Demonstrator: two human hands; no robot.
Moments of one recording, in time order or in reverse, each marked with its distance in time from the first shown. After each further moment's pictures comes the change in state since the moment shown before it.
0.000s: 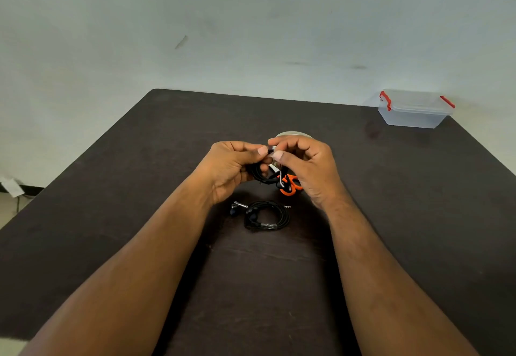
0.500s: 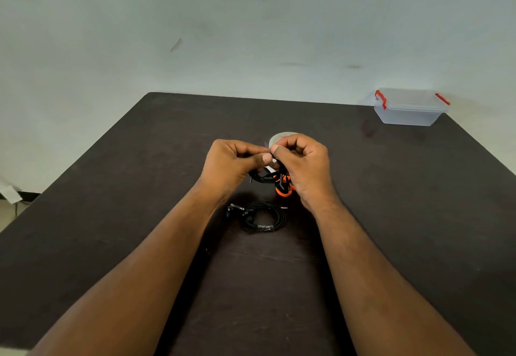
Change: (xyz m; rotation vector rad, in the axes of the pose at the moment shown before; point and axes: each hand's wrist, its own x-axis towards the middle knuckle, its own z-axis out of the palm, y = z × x) left_hand -0.003 -0.007 0.010 0.375 0.047 0.364; right_hand 0.003 -0.001 0.014 0.050 0.251 0.104
